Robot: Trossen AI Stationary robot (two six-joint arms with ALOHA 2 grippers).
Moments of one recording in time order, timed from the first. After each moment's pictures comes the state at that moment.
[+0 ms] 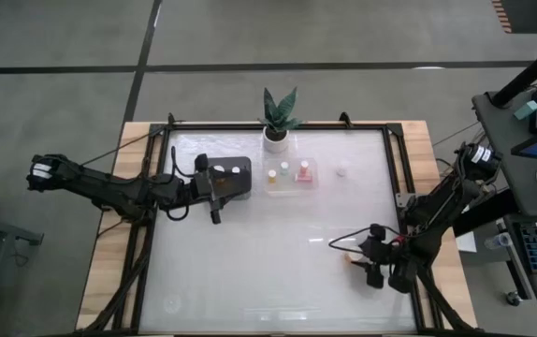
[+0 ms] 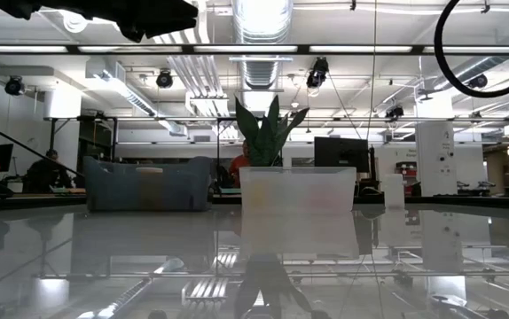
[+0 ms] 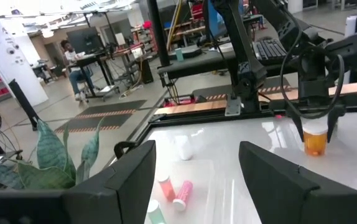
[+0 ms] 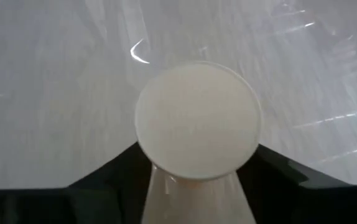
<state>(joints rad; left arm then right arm) -0.16 0.95 0.57 0.36 -0.45 0.21 1.04 1.33 0.44 -0.32 0.65 1.14</state>
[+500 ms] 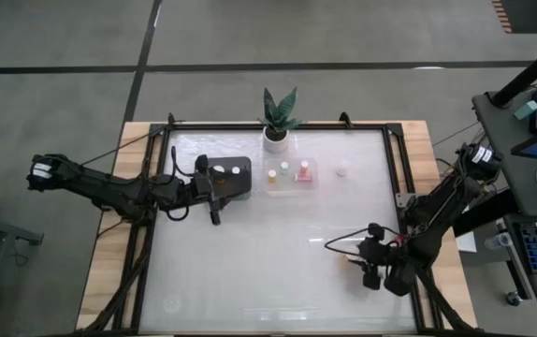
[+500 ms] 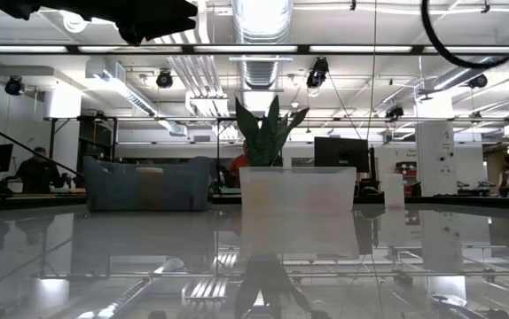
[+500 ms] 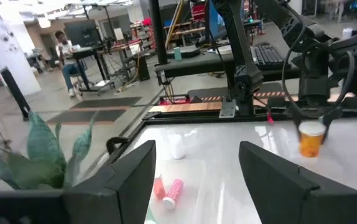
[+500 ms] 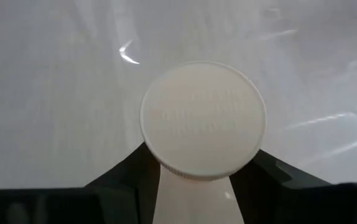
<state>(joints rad) -0.16 0.95 0.57 0.36 -0.45 0.14 0.99 1.33 0.56 -0.44 0.65 1.09</state>
